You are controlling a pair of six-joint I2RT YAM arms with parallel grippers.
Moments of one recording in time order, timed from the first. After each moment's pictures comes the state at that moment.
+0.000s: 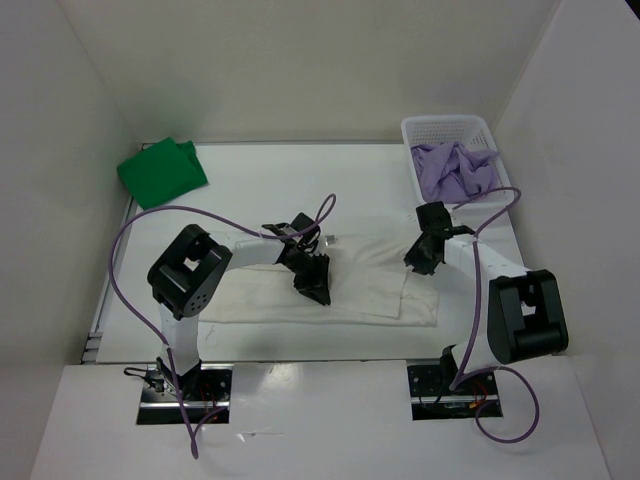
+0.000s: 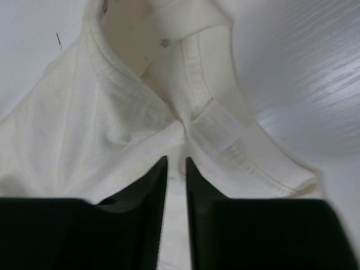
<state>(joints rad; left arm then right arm) -0.66 1.94 1.15 -0.42 0.58 -0.54 0.17 1.44 0.80 -0.50 0.13 0.86</state>
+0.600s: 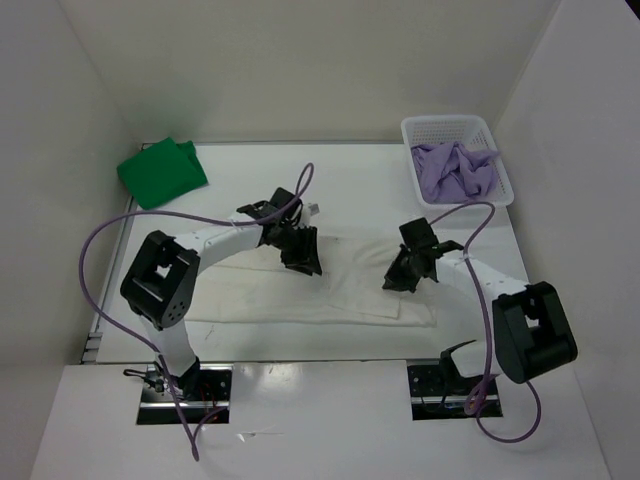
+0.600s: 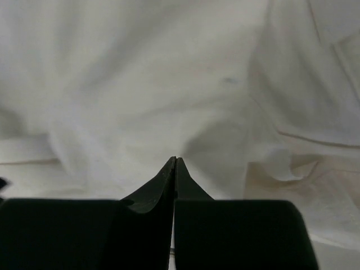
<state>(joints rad) -0.58 1.79 1.21 -0.52 0.48 -0.50 0.32 1.34 0.71 -0.49 -0.09 0.90</state>
